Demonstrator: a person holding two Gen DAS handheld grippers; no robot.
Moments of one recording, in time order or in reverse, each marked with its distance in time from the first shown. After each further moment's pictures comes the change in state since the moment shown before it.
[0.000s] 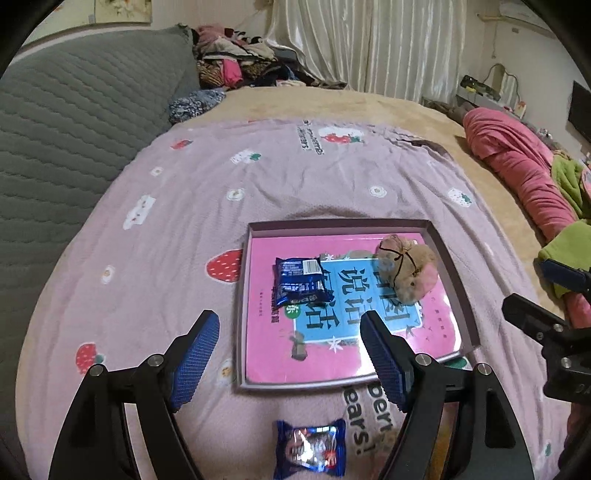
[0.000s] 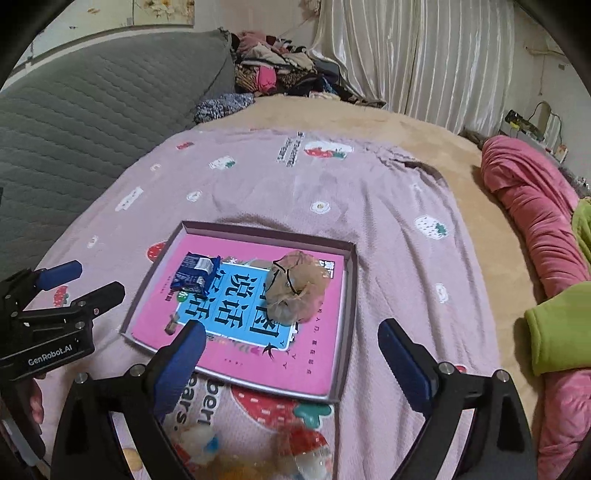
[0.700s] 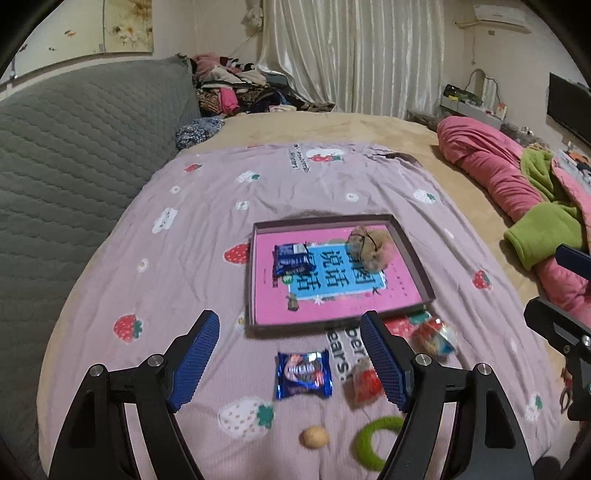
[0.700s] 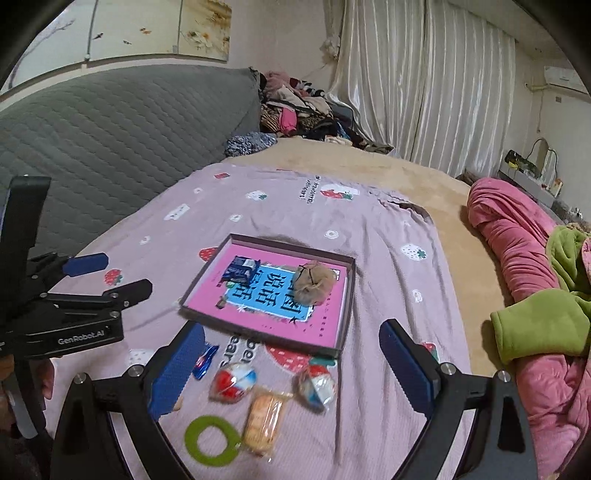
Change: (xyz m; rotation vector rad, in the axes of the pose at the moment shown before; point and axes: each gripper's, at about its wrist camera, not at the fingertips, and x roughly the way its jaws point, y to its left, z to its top) left arm -0.131 -0.006 -0.071 0.052 -0.091 -0.001; right arm -0.147 0.035 -0.072 -0.079 -0.161 0.017
